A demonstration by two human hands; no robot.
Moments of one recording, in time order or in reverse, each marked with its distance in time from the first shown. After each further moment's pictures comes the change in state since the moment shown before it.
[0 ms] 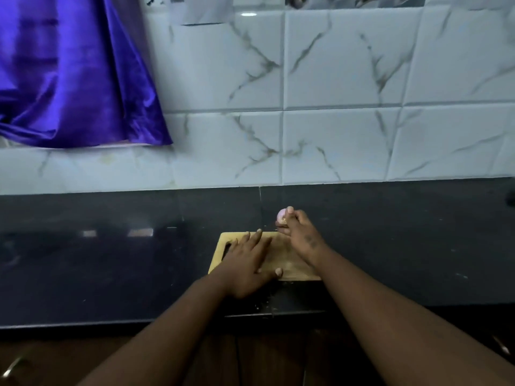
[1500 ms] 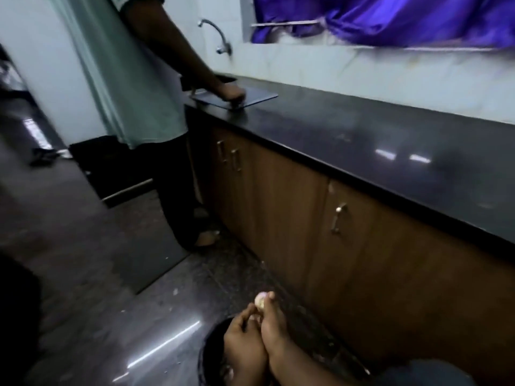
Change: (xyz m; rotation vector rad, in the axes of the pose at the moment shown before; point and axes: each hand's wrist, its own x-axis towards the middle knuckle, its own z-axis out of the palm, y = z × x) left_hand -0.535 -0.148 0.220 -1.091 1.444 -1.540; right_hand -0.437 0.164 0.476 0.161 -0.712 0.688
